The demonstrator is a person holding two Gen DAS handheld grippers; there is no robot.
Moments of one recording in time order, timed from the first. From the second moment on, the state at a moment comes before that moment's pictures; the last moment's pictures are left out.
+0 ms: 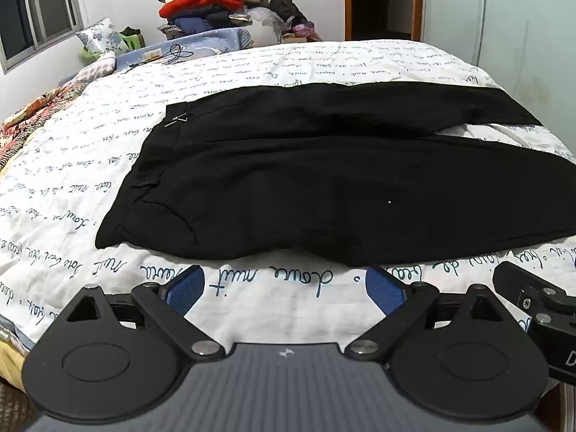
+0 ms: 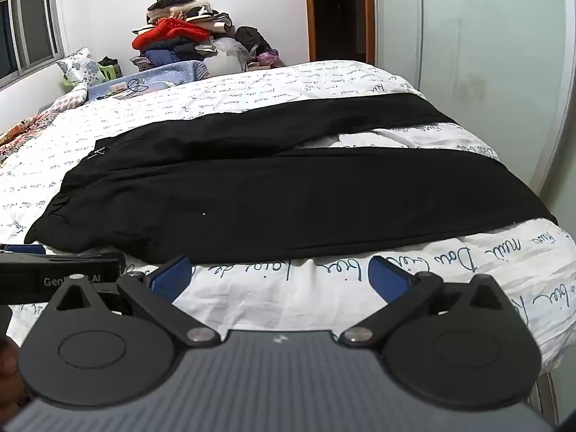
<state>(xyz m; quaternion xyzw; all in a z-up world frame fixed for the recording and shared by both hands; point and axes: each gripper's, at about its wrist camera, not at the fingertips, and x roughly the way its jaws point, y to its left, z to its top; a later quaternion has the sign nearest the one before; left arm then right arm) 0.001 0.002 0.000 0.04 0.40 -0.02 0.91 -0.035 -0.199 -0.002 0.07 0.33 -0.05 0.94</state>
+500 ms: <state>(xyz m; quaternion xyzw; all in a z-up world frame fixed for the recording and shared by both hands) -0.003 -0.005 -0.008 0.08 0.39 0.00 0.92 -0.033 -0.196 -0.006 0.07 0.34 -0.05 0.94</state>
